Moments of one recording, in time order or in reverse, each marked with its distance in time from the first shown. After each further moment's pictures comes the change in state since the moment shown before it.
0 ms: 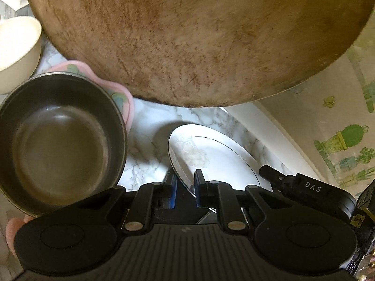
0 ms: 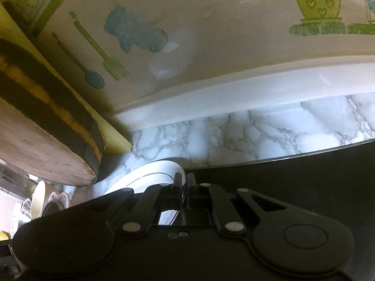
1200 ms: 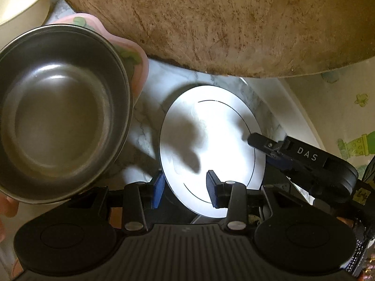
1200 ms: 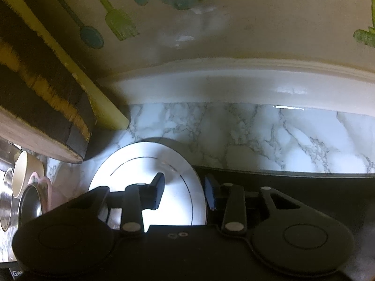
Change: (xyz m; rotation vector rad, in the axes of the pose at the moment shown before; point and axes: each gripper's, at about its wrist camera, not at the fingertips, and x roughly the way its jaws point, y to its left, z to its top) left arm 0.054 -0.002 -0.016 -0.136 0.135 0.094; right arm 0.055 0.022 0.018 -0.160 0.214 0.046
